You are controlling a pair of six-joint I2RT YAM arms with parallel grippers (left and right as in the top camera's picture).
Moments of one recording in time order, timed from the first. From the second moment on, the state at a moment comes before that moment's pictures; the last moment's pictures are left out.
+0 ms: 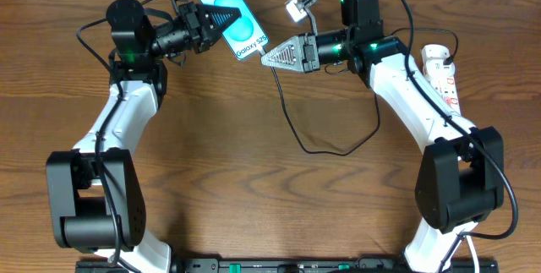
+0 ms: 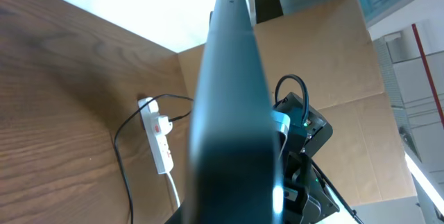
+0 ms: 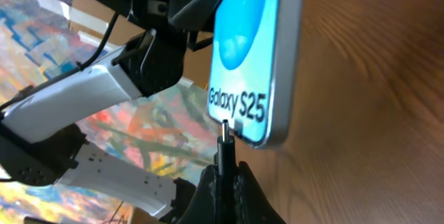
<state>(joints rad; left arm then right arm) 0.02 1.77 1.17 0.63 1.17 -1.25 0.32 1.93 1.53 -0.19 -1.35 0.41</state>
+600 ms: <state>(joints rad) 0.07 1.80 1.17 0.61 1.14 -1.22 0.32 2.11 1.53 -0.05 -1.37 0.48</state>
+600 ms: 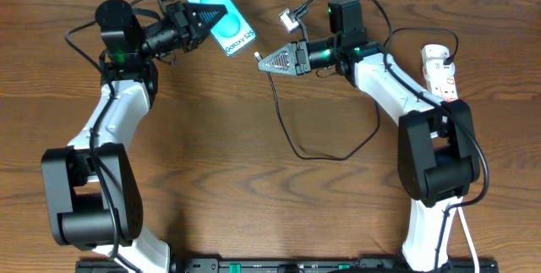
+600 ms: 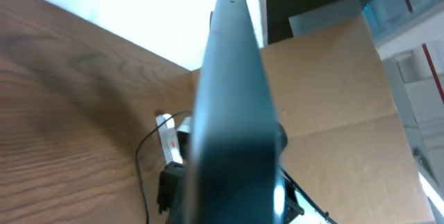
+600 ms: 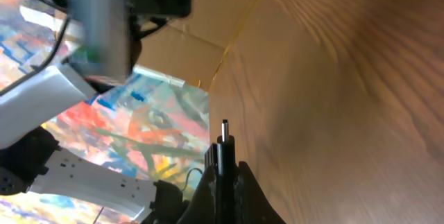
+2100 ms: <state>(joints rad) 0.12 1.90 1.17 0.75 1.15 -1.44 0.39 2.11 1.53 0.29 -1.38 0.84</state>
